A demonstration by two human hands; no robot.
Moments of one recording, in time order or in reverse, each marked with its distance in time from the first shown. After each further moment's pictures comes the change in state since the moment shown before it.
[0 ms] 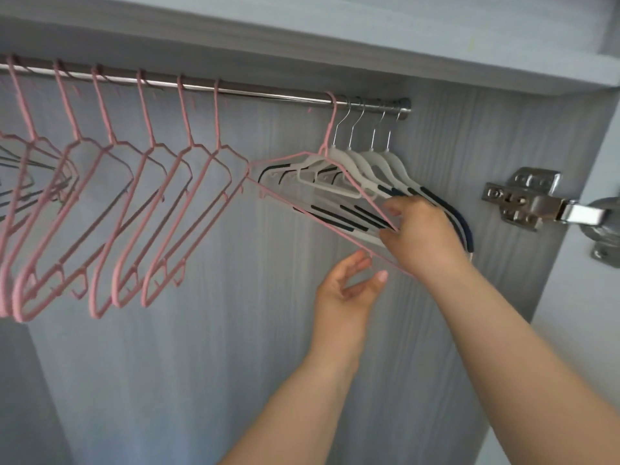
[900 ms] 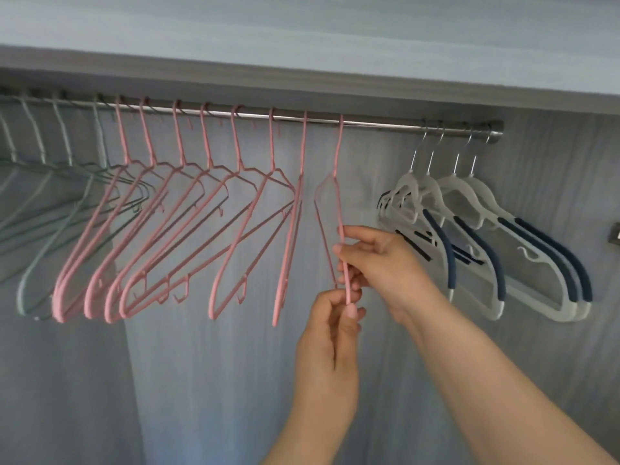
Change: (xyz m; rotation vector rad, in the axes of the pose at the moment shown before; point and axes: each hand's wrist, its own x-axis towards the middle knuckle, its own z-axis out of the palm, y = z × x) left_hand -0.029 0.037 -0.079 0.354 0.209 0.264; right_hand -0.001 -0.106 0.053 1.198 -0.454 0.175
